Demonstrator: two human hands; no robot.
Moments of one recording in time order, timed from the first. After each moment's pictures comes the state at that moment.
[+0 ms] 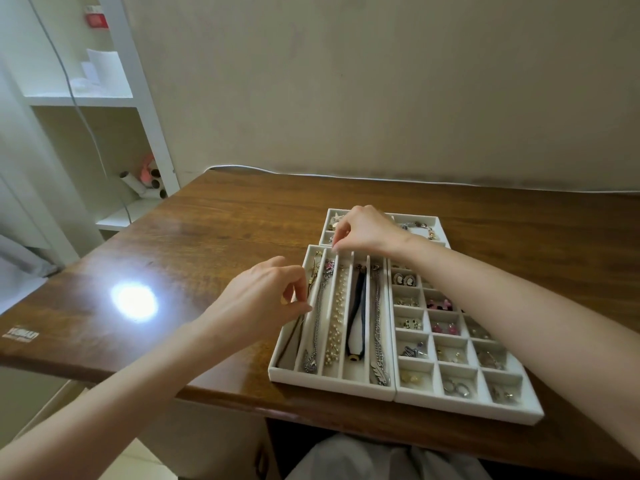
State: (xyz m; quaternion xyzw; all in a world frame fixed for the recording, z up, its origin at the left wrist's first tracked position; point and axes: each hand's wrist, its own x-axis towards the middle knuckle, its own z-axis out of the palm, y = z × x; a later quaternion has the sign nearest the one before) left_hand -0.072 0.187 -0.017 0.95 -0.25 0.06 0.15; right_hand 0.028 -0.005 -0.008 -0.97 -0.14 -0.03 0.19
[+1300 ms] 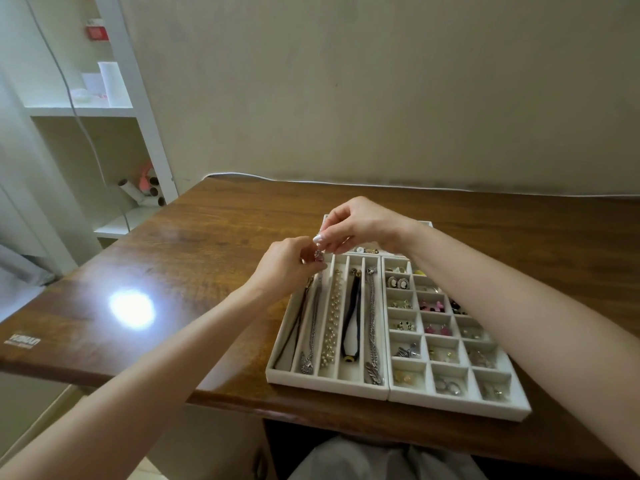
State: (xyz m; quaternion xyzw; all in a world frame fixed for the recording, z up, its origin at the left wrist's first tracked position) left_hand -0.009 0.155 -0.032 0.92 -0.18 0.09 0.33; right_hand 0.012 -0.010 0.021 -0.84 -0.15 0.13 0.51
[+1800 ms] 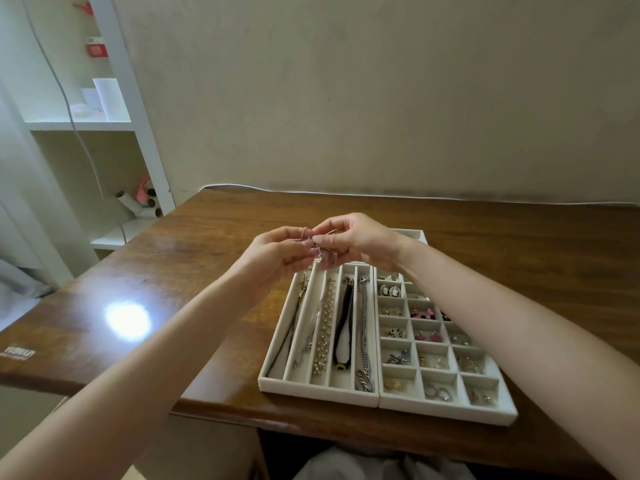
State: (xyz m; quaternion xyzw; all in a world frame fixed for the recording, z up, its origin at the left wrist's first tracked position) left_hand -0.018 0.159 -0.002 0.63 -0.10 -0.11 0.77; right_hand 0.001 -0.017 0.014 -0.76 -0.17 0.15 0.61
